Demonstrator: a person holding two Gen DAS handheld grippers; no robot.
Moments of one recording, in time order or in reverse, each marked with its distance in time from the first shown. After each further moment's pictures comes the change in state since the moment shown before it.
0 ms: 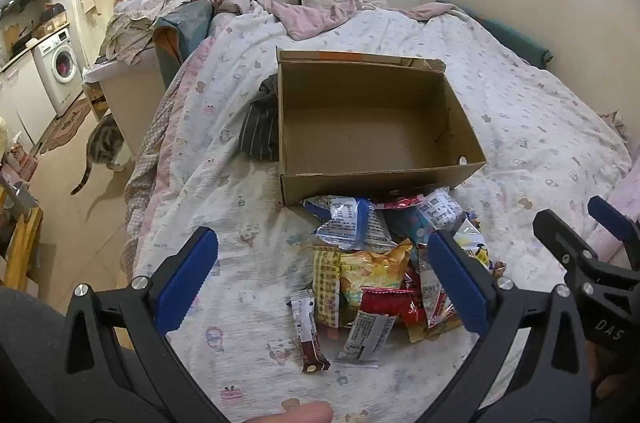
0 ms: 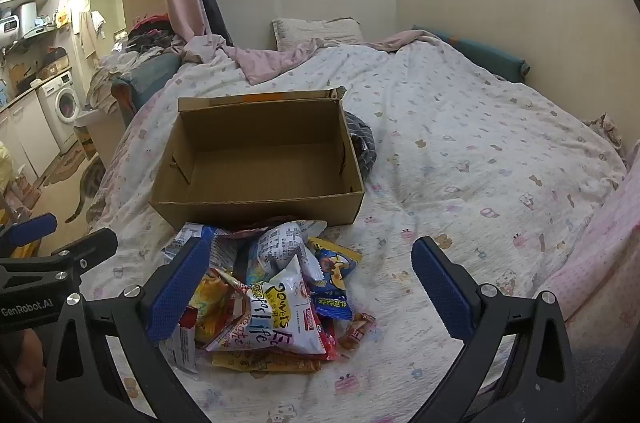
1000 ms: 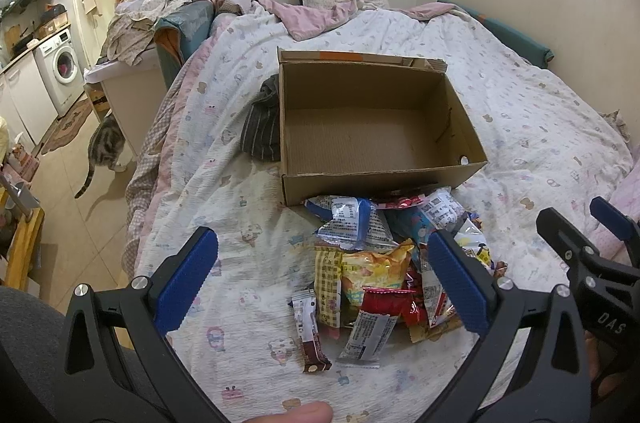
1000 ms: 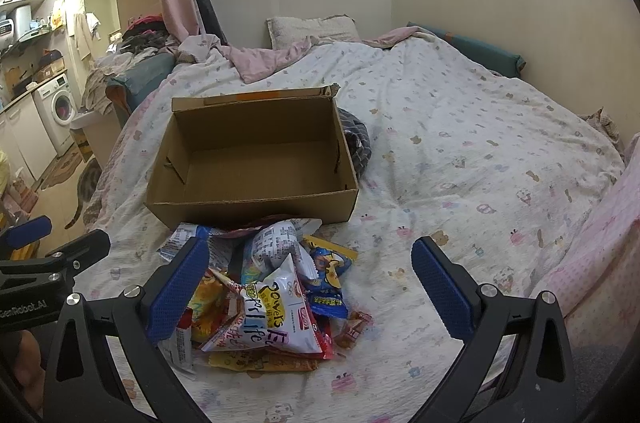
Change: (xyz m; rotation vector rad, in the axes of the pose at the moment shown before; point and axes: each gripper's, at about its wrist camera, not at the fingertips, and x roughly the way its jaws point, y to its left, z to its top) left arm 0.000 0.001 0.002 0.001 0.010 0.005; right arm 0.003 -0.004 0.001 0.012 0.008 0.002
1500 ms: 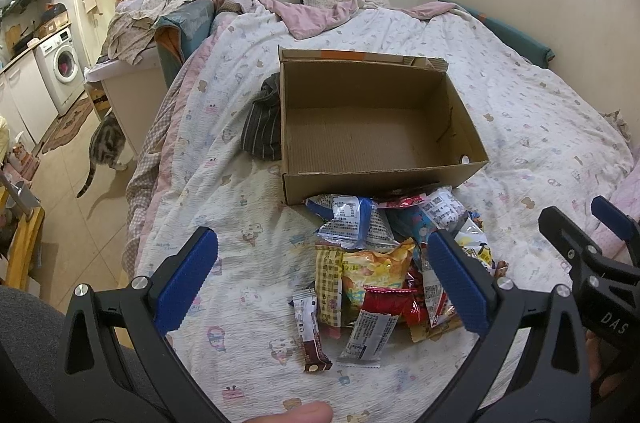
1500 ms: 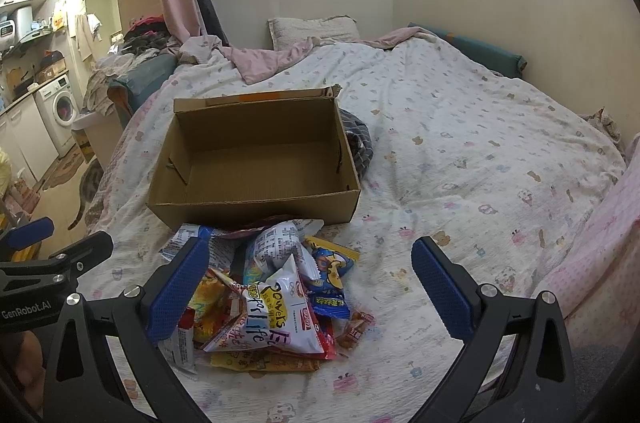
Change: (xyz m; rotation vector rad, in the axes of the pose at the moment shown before) left arm 0.000 -0.001 -0.001 0.003 -0.002 0.002; right arm -0.001 0.000 0.001 0.003 -0.003 0.003
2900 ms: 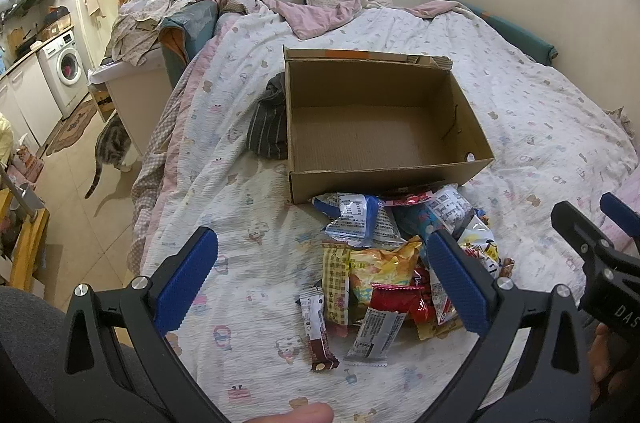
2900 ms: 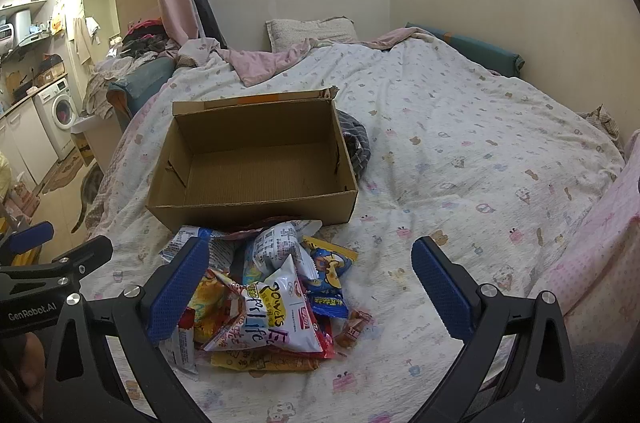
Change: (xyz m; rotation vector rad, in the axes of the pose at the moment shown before) left arm -0.008 0.016 0.002 0.004 0.000 0.013; right arm -0.002 -0.002 0.002 0.005 -0.004 -0.002
